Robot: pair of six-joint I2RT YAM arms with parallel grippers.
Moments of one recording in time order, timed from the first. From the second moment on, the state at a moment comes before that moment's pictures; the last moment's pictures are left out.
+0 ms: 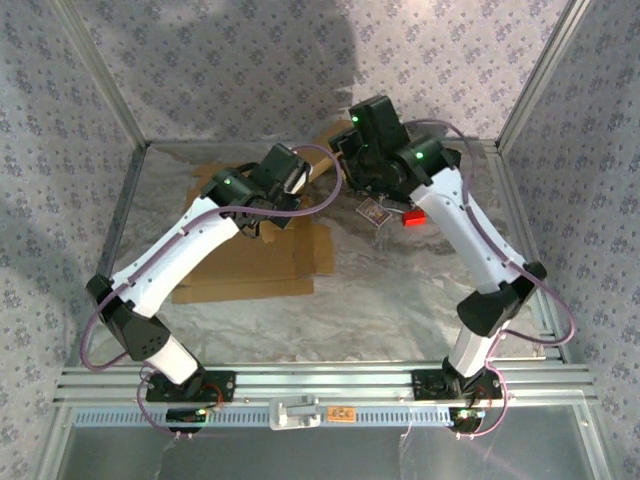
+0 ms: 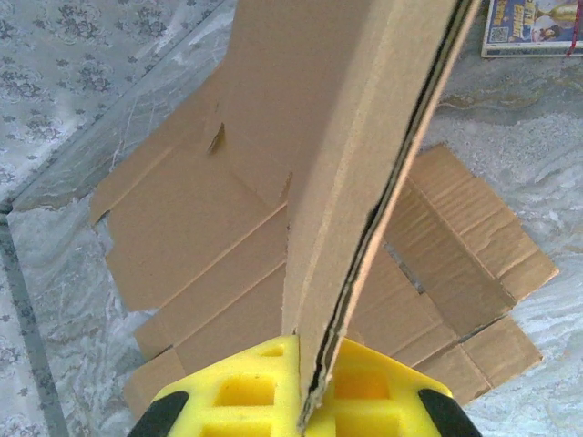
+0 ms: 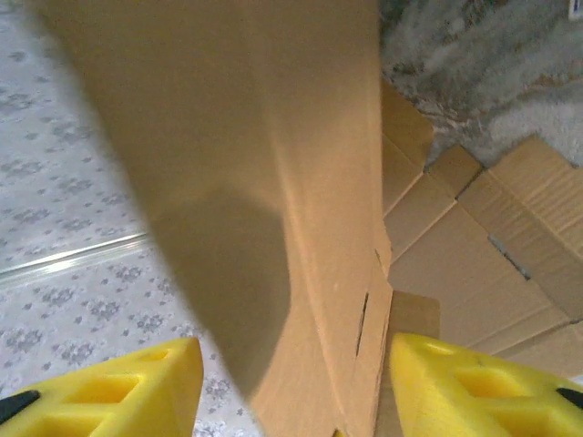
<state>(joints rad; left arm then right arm) -0.79 1.59 1.79 -1.17 -0.44 0.00 0.63 1.74 2.10 -1.05 0.04 1.54</state>
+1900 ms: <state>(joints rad) -0.83 1.62 2.01 -1.19 -0.56 -0.16 0.60 1.86 2.23 -1.07 0.00 1.44</state>
